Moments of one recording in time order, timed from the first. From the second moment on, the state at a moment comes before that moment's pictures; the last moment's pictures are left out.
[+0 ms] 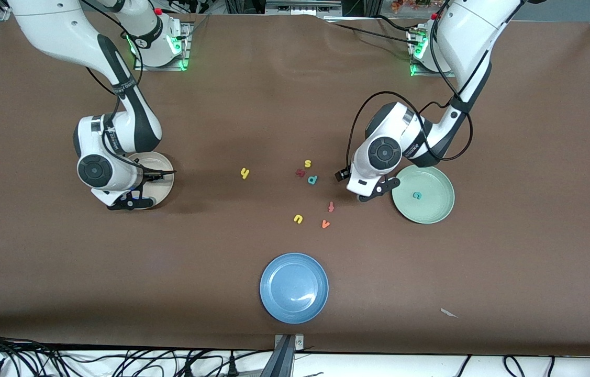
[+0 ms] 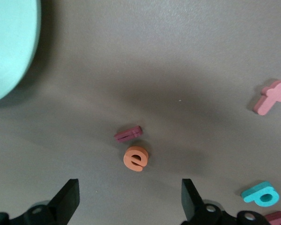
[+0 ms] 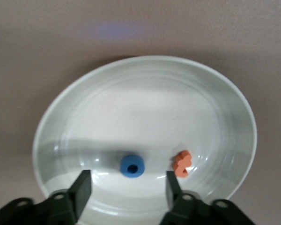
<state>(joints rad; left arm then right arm) -0.25 0.59 -0.33 -1.84 0.00 2.16 -1.01 0.22 0.45 -0.07 -1.99 -0.06 2.14 0.12</state>
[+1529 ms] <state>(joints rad) -0.25 0.63 -0.33 -1.83 0.00 2.19 -1.01 0.45 0.55 0.18 -1.98 0.01 2.48 1.28</state>
